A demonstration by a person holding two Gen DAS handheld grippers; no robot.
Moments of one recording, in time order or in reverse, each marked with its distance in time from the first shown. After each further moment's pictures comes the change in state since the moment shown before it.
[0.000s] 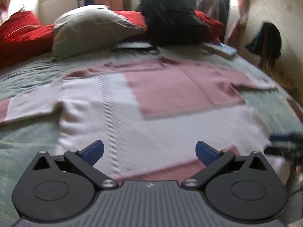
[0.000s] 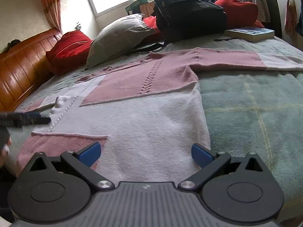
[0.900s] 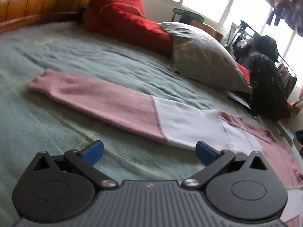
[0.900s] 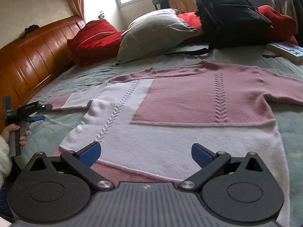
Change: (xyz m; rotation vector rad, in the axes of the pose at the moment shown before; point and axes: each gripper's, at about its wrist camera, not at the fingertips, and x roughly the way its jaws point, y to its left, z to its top) left arm 0.004 0.321 -0.032 -0.483 -0.160 0.138; right arm 0.055 0.118 0.055 -0.096 0.050 0.084
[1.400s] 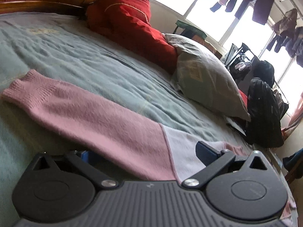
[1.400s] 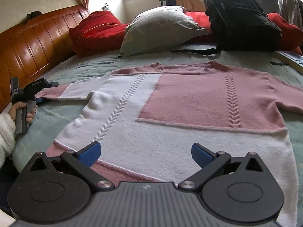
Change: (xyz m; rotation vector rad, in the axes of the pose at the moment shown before) left arm 0.049 0.035 0.032 -0.104 -0.075 -0.082; right arm 0.025 0.020 0.000 -0.074 0.027 -0.033
